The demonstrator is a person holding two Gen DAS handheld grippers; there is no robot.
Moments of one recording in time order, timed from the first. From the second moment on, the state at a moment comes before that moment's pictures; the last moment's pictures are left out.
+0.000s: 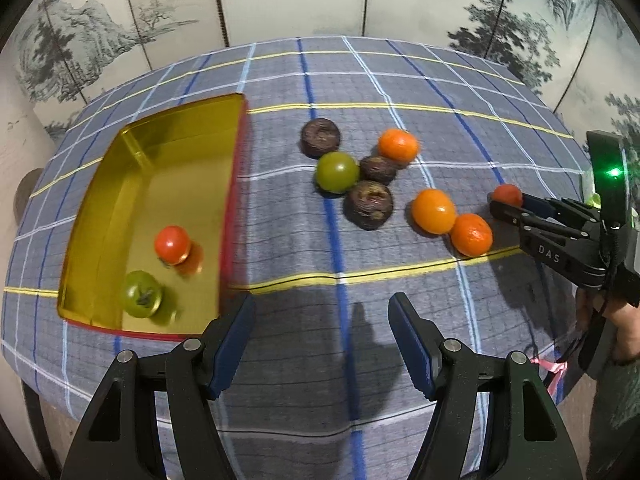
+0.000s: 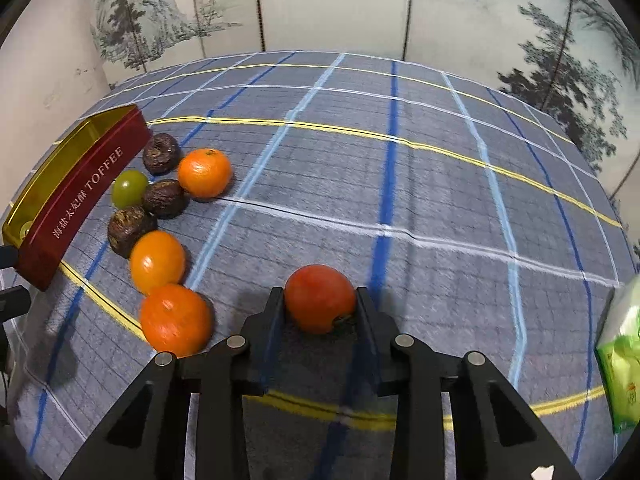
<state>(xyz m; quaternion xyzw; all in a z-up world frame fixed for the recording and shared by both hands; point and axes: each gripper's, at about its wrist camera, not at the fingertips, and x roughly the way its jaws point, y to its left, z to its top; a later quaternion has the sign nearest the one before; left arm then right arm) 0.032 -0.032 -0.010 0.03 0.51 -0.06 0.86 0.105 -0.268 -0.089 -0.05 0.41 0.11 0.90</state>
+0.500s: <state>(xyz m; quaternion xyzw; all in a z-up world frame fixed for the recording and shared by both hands) 0.046 -0.060 -0.020 0.03 0.52 -0.07 0.85 0.080 -0.311 -0.093 -0.02 0.41 0.06 0.91</state>
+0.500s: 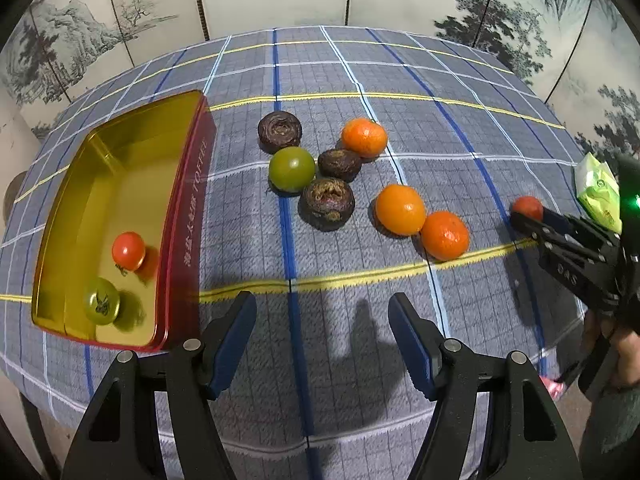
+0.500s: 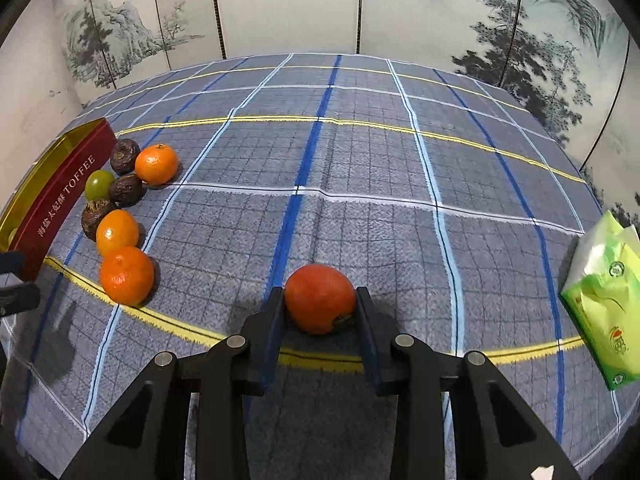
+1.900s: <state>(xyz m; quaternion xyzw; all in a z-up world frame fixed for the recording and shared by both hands) 0.119 -0.065 -0.053 -0.01 0.52 -0.08 0.85 0.097 -0.309 -0.094 -0.01 0.38 0.06 0.92</state>
